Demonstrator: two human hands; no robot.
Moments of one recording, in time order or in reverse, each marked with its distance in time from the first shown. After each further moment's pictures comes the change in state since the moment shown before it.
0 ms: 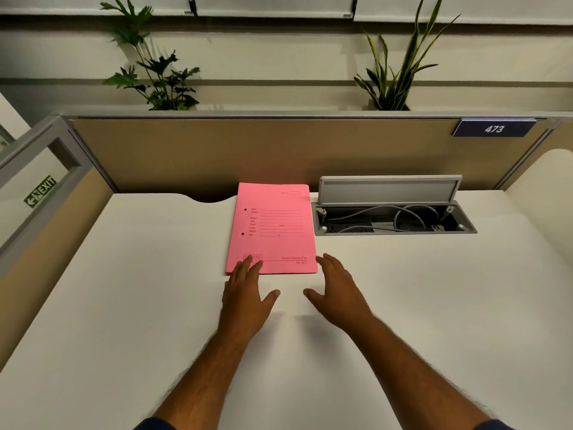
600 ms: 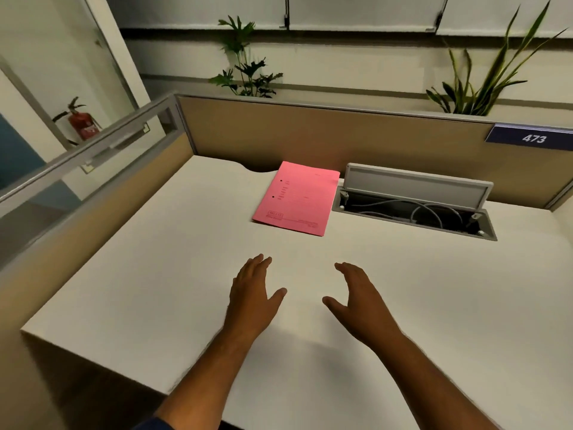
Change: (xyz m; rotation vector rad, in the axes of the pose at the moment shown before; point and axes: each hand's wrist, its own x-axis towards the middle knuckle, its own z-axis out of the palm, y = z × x) left_hand -0.210 0.081 -0.003 -0.108 0.195 -0.135; right_hand -0.156 0.095 -0.072 0.044 -0.086 -0.338
